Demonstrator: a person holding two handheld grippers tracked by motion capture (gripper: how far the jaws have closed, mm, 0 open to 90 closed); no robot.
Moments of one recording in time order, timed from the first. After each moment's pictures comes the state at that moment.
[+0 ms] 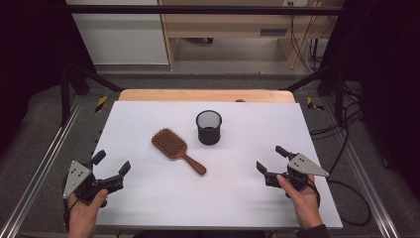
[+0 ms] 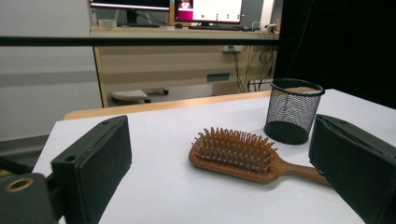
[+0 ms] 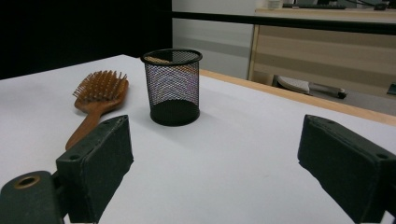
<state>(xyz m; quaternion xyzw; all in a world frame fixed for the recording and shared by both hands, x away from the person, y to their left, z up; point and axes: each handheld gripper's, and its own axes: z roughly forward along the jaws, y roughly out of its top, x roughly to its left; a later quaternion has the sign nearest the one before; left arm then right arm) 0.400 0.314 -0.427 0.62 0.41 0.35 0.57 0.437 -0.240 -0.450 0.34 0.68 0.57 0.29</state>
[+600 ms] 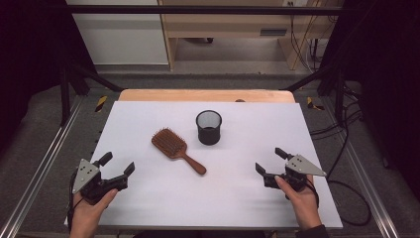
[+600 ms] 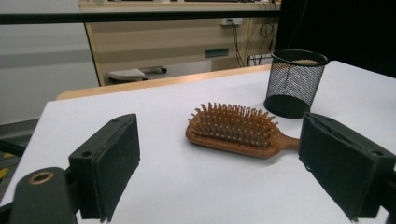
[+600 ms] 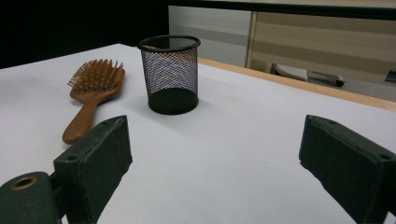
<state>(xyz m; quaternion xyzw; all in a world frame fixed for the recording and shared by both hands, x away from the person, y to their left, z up) 0.407 0.306 -0.432 0.66 0.41 0.33 0.53 0.436 -0.237 -0.453 0.36 0.69 0.55 0.29</state>
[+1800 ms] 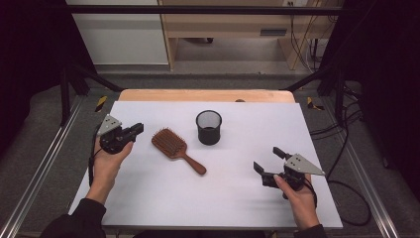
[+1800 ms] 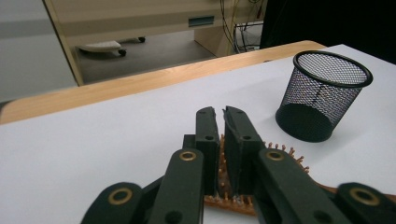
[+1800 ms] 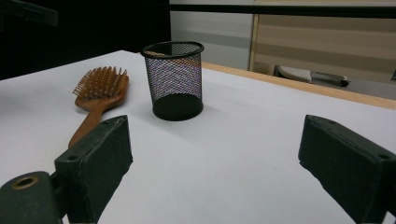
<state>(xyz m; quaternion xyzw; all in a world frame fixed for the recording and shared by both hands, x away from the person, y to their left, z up) 0.526 0.282 -0.401 0.71 0.42 0.26 0.50 0.438 -0.232 -0.453 0.36 0.69 0.57 0.28</state>
